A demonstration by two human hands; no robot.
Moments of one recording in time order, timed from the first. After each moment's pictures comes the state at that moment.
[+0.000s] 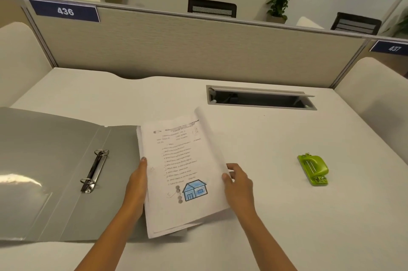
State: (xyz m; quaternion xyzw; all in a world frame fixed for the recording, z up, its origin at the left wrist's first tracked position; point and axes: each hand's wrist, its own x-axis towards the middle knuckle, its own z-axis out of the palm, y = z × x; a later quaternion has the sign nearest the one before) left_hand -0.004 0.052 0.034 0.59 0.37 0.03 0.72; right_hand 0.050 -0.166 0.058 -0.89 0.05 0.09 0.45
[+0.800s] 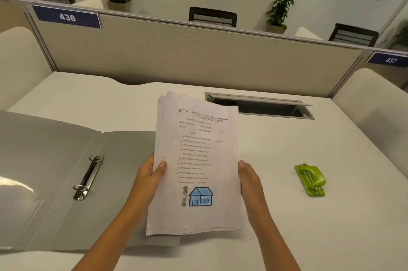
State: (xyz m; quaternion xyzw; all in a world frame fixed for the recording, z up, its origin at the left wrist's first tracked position) left_hand 0.004 0.027 0.073 0.66 0.20 0.10 0.72; right_hand 0.069 -0.193 0.076 -0.77 0.05 0.10 0.63
